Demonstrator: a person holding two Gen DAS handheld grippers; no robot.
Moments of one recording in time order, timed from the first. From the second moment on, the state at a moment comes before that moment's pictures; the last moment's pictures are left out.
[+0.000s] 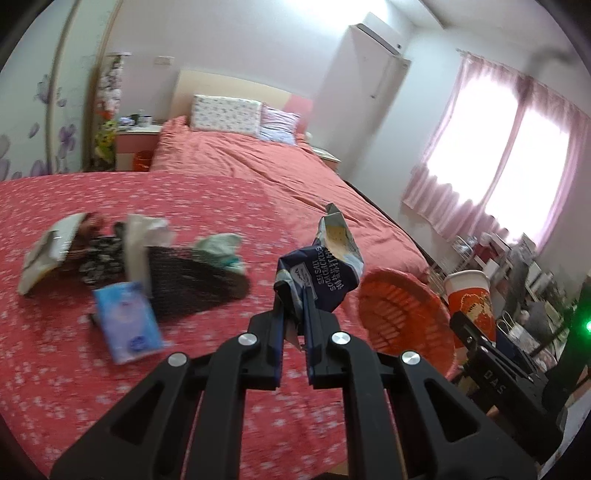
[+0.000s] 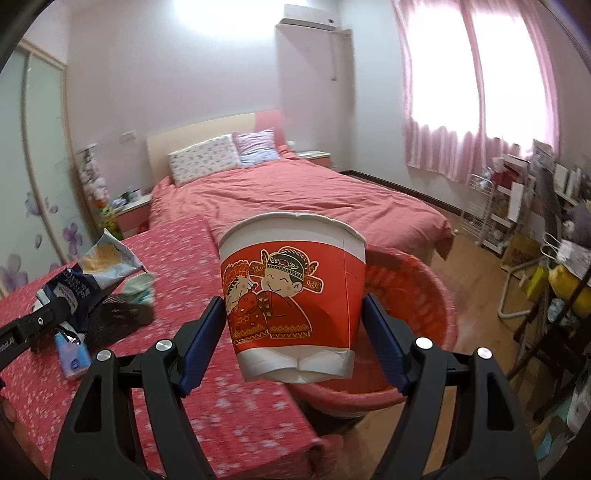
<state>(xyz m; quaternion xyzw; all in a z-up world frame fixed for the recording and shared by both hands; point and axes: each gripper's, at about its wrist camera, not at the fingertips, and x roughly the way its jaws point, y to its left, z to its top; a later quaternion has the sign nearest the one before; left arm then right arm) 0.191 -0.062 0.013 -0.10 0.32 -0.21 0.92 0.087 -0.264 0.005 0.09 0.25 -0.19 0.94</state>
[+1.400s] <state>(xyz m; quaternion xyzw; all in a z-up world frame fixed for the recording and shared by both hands) 0.262 -0.216 -0.064 -0.05 0.42 -0.28 0.86 0.106 -0.357 -0.025 0.20 0.26 -0.24 0.91</state>
